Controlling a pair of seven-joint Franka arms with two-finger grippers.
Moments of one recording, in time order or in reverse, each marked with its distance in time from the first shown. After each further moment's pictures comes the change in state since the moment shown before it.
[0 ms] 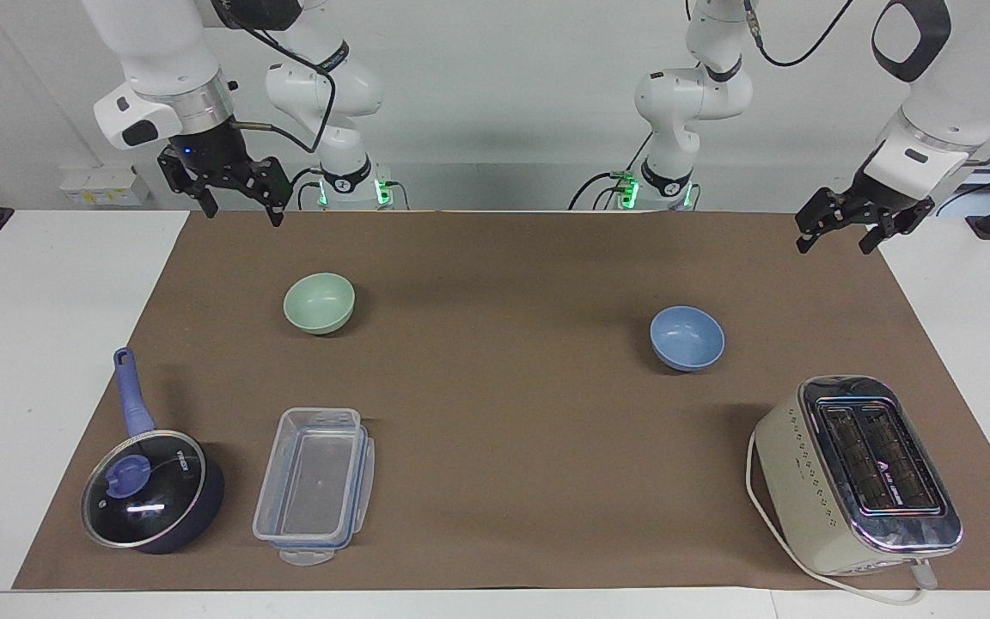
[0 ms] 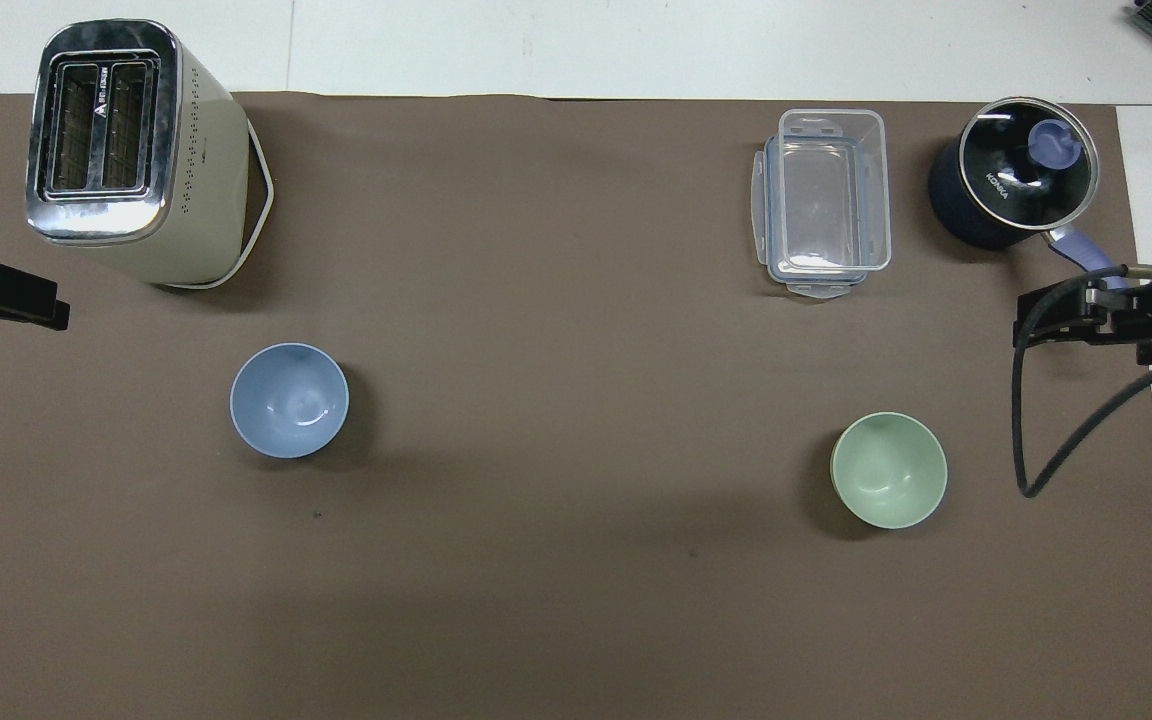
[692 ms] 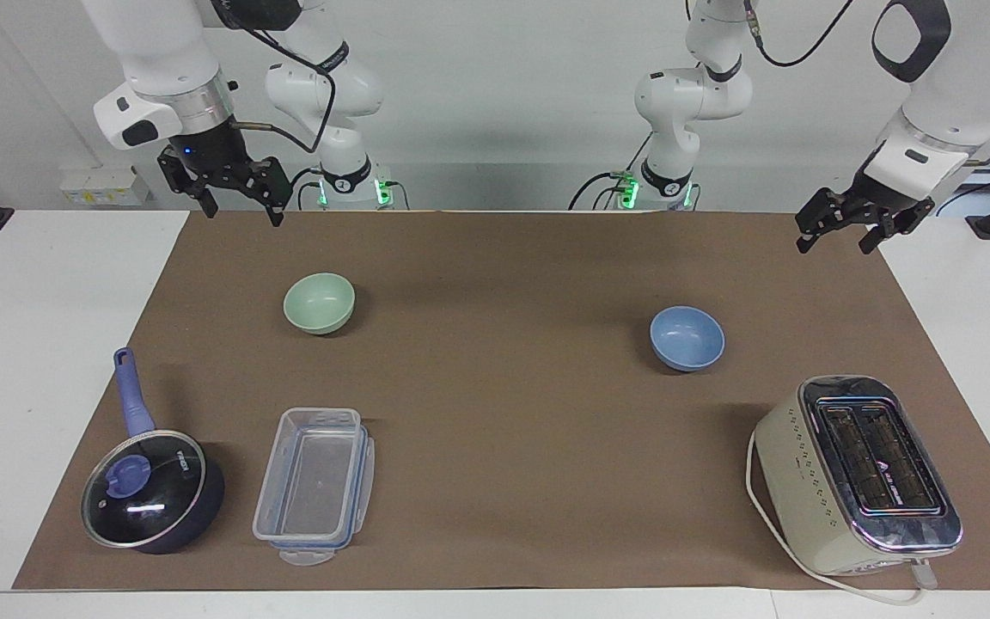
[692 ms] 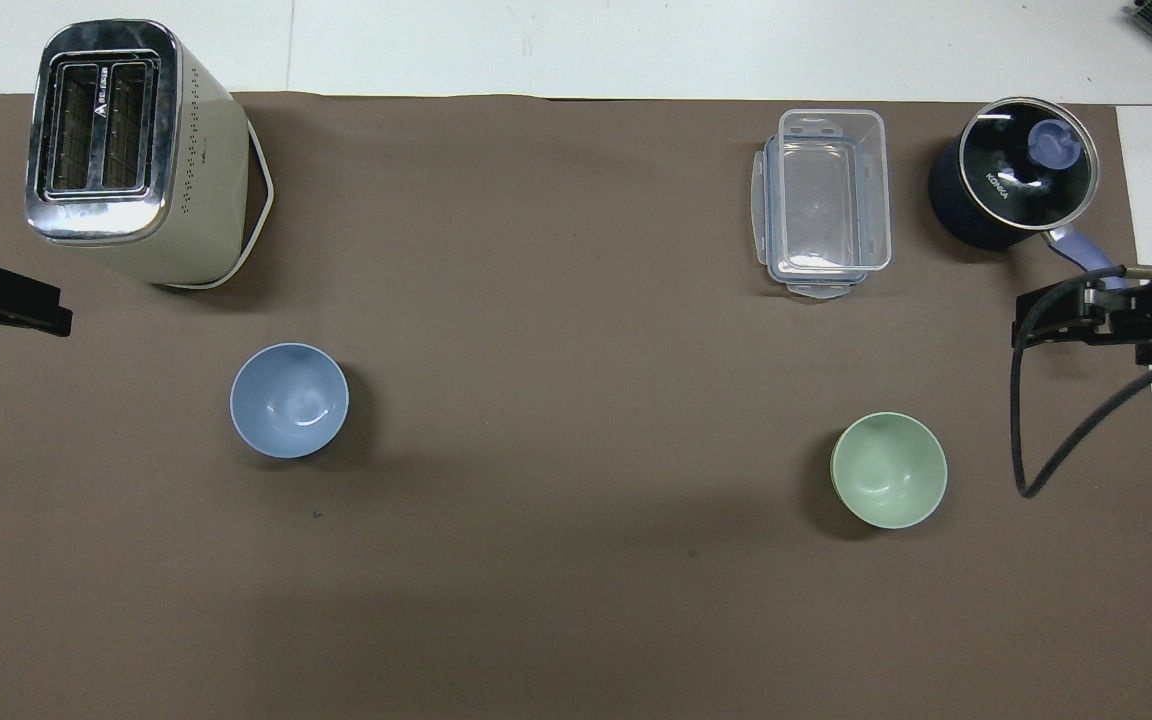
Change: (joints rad) left arm 0.000 -0.008 -0.004 -0.050 0.000 0.013 -0.007; right arm 0.000 0.000 0.000 0.000 0.000 0.000 0.000
